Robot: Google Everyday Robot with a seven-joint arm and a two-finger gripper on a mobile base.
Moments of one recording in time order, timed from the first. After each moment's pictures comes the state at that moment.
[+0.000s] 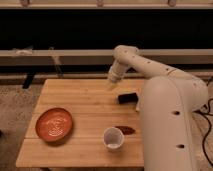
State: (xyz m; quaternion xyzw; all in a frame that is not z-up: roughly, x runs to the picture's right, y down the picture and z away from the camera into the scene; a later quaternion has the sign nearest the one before) arm 0.027 -0.004 0.878 -0.33 -0.19 -0.04 0.92
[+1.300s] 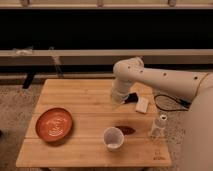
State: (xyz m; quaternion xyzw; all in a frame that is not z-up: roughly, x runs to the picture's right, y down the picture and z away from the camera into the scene) arm 0.057 0.105 0.759 -0.32 -0.17 -0.20 0.91
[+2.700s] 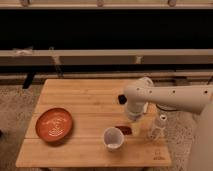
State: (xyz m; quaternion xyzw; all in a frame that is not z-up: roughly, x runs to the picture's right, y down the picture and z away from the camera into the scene) arm 0.133 0.198 0.773 -0.39 -0.07 -0.13 0.91
